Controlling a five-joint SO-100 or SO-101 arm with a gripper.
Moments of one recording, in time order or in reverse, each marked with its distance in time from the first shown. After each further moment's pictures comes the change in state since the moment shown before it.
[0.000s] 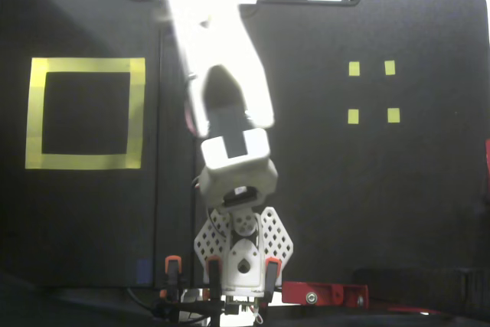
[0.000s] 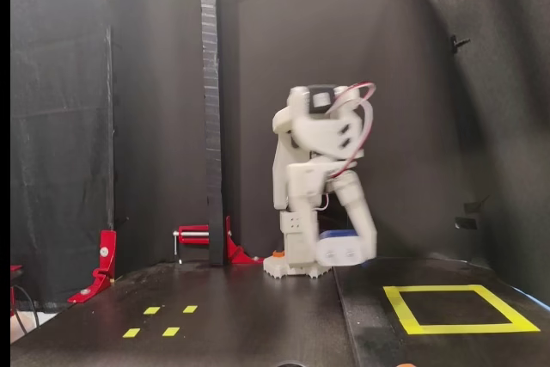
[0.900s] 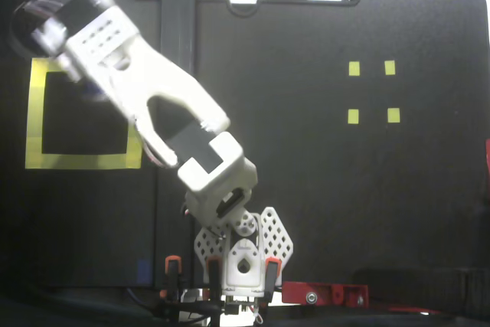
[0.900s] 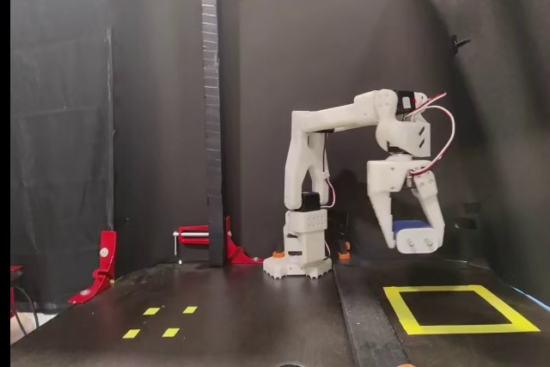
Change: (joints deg) arm -26.7 0.0 1.7 3.7 22.2
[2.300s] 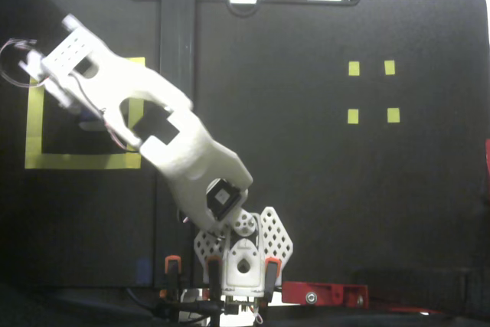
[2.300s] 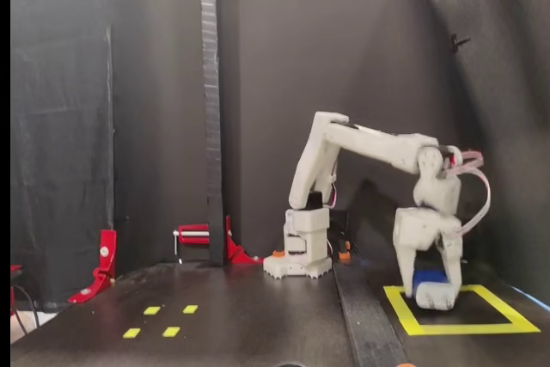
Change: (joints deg) arm -4.8 -19.0 4.2 -14.1 3.1
